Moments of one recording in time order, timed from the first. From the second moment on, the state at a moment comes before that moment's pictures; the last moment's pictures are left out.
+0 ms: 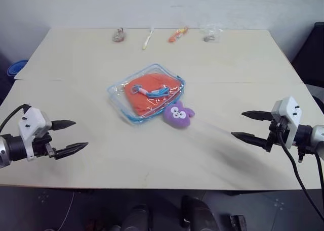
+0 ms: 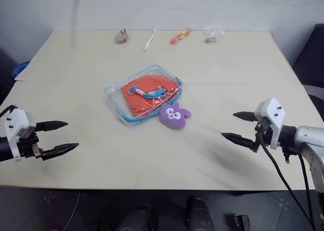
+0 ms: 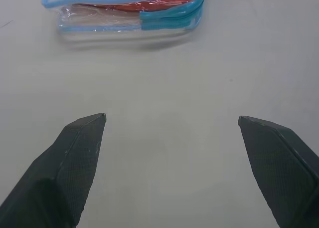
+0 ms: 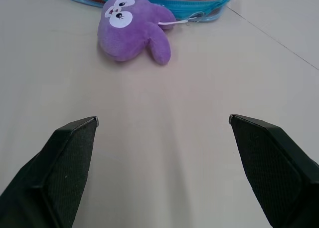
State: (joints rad) left arm 0.06 0.99 0.50 -0.15 -0.47 0.41 -1.07; right arm -0.15 -0.95 -0.29 -0.19 0.53 0.47 1.06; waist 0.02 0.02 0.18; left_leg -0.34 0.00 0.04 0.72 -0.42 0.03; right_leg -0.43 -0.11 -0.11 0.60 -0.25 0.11
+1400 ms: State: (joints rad) left arm -0.40 0.92 0.20 -0.10 -0.44 0.43 -1.07; right arm -0.25 -0.91 -0.24 -0.41 0.63 0.63 0.94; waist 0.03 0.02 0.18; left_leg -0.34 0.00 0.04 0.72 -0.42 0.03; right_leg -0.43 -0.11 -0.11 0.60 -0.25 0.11
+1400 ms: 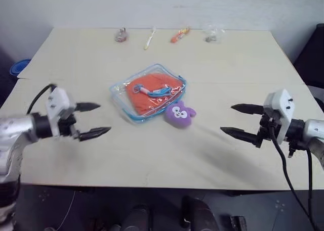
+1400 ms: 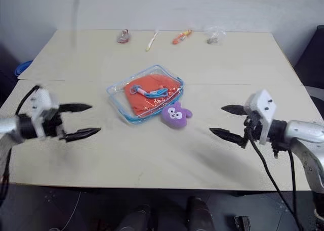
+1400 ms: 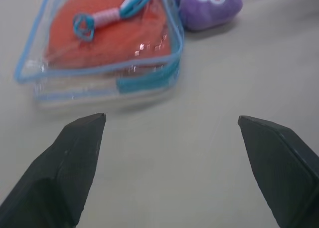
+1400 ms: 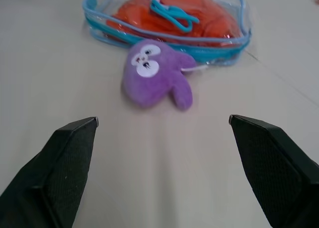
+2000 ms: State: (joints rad) left arm -1.23 0.47 -0.25 1.10 0.09 -0.28 -1.03; right arm -0.44 -0.77 -0.09 -0.59 0.61 0.77 0.66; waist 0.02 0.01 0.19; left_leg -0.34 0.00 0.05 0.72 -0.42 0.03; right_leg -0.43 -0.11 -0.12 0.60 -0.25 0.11
